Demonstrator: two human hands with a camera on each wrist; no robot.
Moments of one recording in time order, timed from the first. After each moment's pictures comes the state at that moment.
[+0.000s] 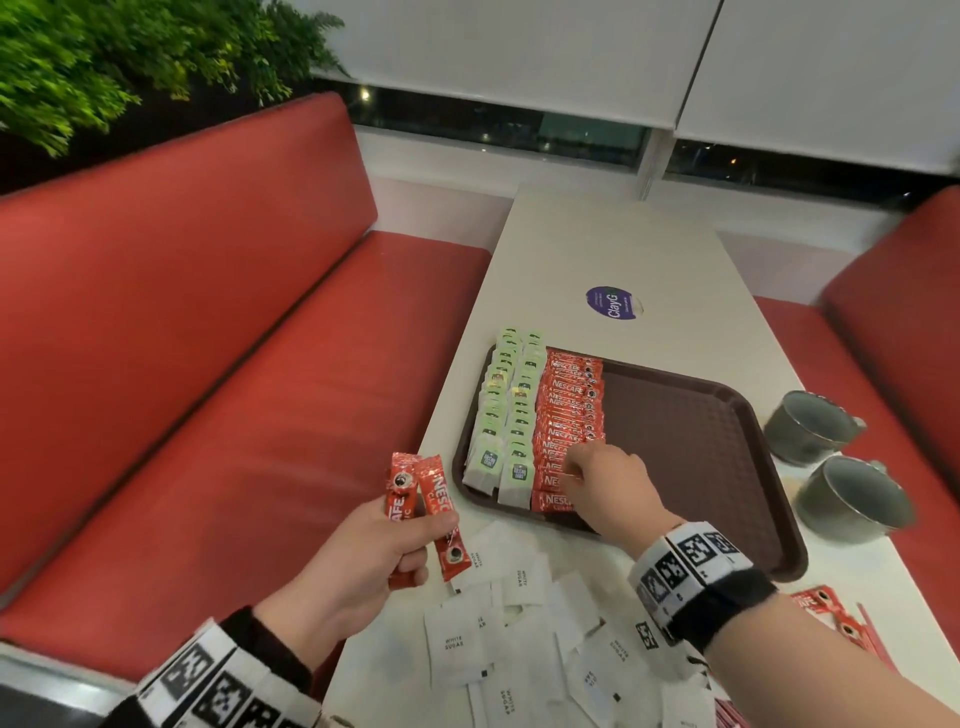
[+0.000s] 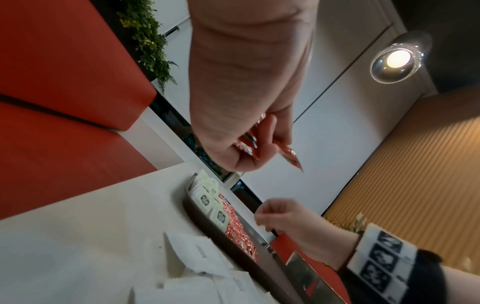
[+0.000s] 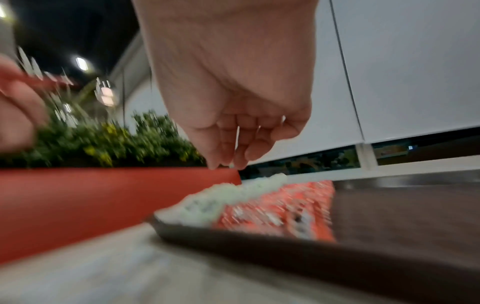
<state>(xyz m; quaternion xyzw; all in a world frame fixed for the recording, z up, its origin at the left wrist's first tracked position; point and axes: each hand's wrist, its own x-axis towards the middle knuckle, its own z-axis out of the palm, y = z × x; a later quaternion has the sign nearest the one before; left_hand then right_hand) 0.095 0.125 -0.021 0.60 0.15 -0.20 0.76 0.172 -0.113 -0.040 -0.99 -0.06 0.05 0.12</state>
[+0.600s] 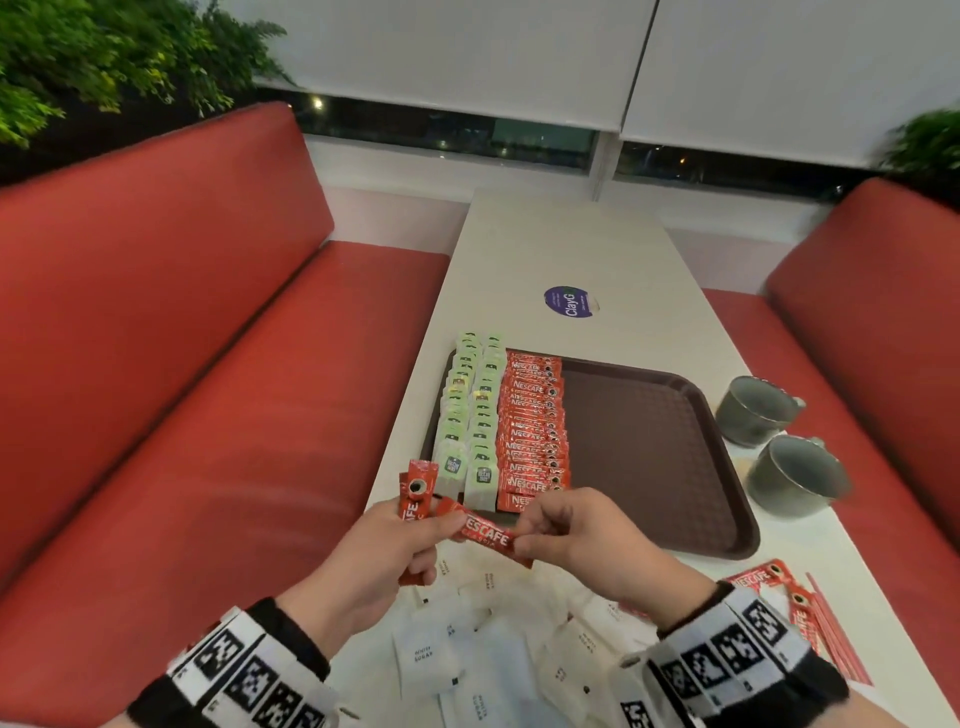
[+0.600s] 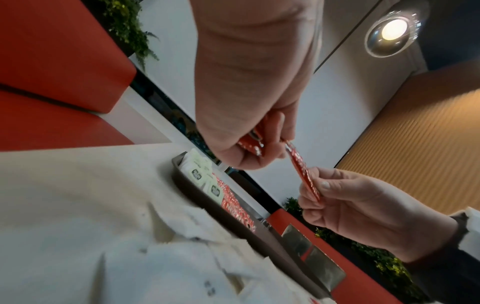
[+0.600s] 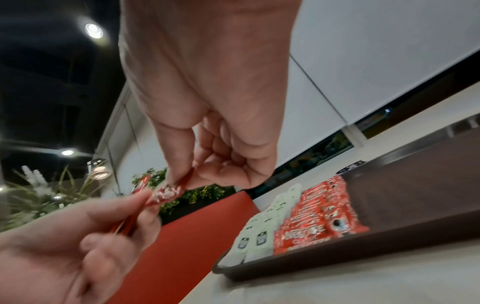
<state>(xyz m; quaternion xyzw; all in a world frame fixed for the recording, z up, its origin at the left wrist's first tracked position) 0.107 0.090 -0.019 0.63 0.11 -0.22 0.74 0.105 -0.118 -0.006 -0.87 -0.07 0.17 0.45</state>
